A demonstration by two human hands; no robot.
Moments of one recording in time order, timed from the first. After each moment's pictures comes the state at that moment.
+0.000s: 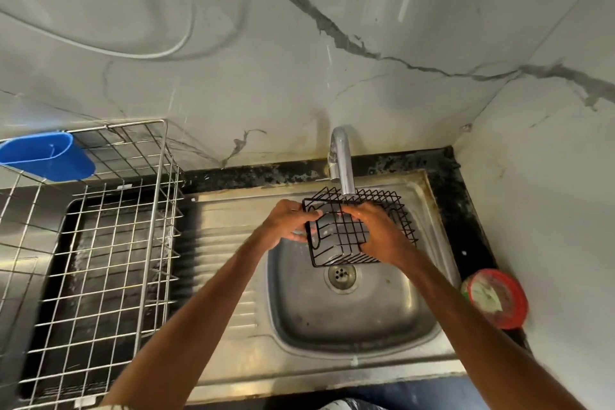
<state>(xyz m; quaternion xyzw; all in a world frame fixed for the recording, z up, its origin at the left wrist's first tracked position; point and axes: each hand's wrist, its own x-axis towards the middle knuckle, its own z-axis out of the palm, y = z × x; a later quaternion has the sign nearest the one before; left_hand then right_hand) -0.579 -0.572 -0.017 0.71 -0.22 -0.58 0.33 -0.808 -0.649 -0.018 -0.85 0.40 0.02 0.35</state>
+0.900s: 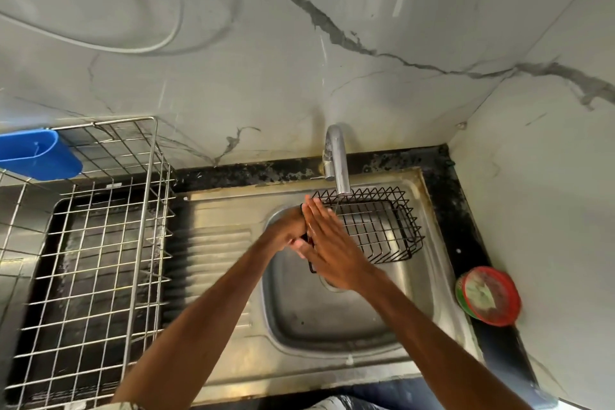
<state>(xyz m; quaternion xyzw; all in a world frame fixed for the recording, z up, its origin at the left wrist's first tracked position) -0.610 -0.584 -0.011 0.76 -0.26 -0.56 0.20 -0.756 -0.592 -0.019 -0.92 0.29 0.02 0.26</state>
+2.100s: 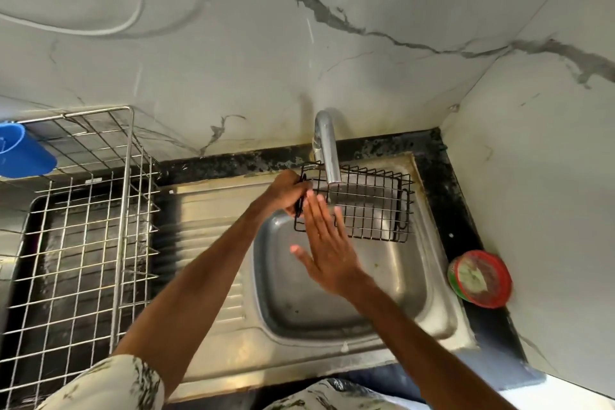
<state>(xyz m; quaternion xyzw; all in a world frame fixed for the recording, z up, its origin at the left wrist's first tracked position) -0.585 -0.626 -0.023 0.75 -0.38 -0.50 0.21 -0.768 -0.569 -0.054 -0.92 0.34 -0.06 0.17</state>
